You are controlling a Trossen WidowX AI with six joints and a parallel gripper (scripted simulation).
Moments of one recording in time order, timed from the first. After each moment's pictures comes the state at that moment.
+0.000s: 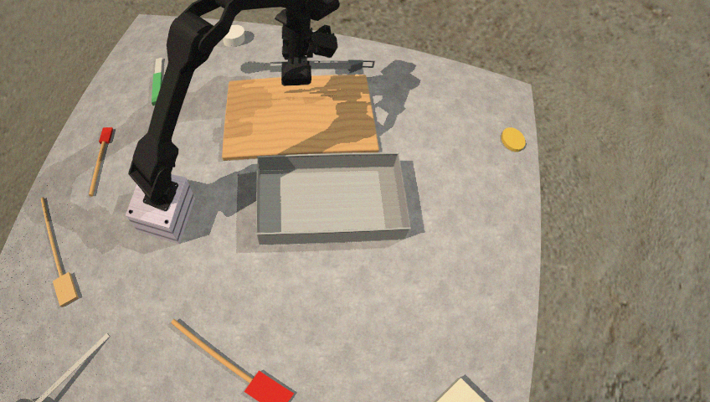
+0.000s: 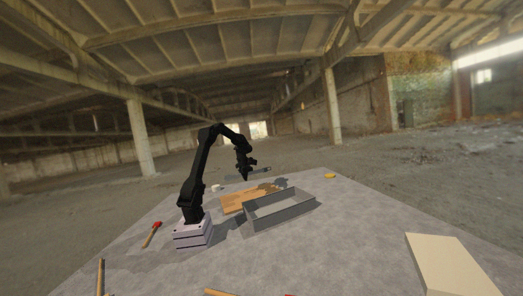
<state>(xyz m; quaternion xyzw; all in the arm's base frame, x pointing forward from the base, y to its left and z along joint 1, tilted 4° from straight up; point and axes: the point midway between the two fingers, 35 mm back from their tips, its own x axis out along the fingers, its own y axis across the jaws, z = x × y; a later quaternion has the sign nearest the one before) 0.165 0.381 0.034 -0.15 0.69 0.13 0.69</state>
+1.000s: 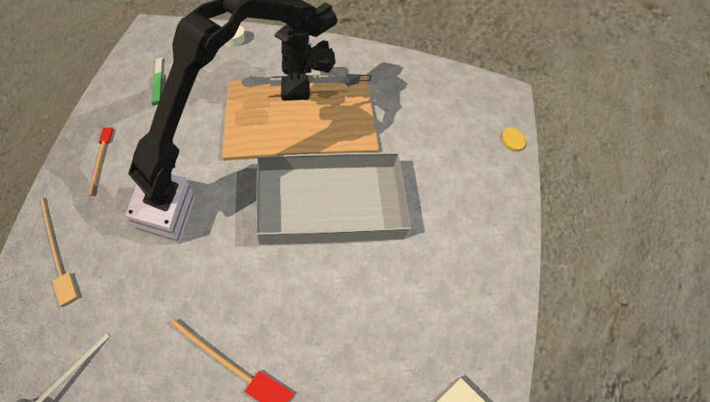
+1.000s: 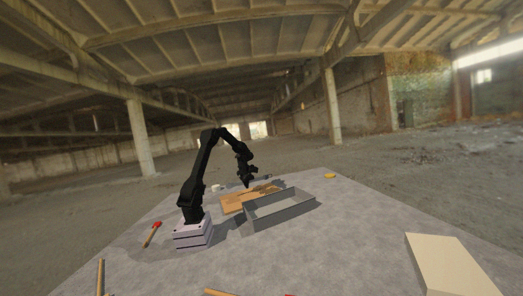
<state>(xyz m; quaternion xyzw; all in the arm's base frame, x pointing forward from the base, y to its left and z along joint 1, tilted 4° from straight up) 0.165 0.378 -0.015 -0.15 0.69 0.13 0.69</state>
